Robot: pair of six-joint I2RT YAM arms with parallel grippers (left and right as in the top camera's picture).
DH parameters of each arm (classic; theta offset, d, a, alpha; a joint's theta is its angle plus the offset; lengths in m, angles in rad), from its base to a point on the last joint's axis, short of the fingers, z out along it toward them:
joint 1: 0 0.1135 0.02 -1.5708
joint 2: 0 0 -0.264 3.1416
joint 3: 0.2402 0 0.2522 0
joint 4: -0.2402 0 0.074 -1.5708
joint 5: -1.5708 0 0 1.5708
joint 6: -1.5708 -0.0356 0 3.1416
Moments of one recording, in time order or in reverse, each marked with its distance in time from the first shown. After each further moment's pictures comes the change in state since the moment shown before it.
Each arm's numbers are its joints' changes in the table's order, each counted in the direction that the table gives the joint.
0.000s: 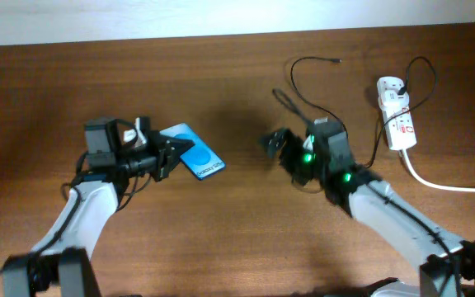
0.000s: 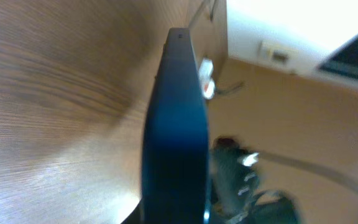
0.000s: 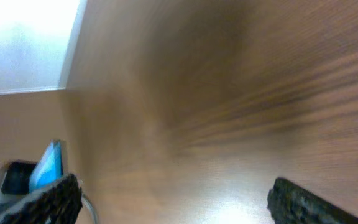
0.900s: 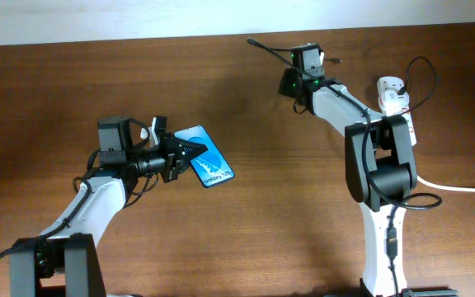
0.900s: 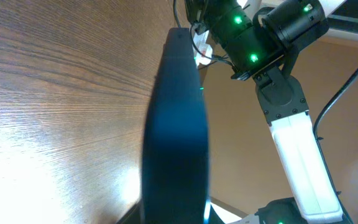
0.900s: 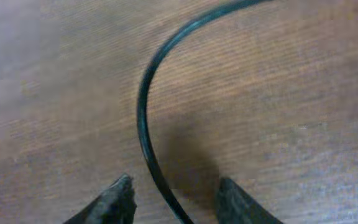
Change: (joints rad) left arm -0.047 0.062 0.001 0.039 -0.107 -0.073; right arm -0.125 0.895 0.940 -0.223 -0.439 0.600
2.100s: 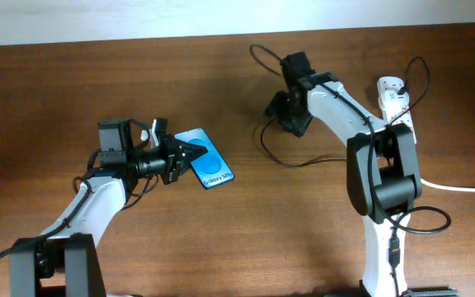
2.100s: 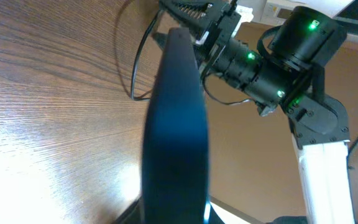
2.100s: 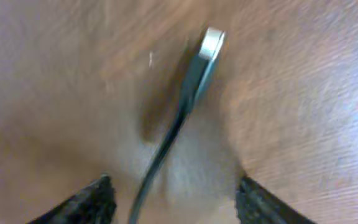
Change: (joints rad) left arm 0.000 0.000 0.000 -0.029 0.002 -0.003; right arm 0.046 -0.106 0.001 -0.500 0.244 -0.417
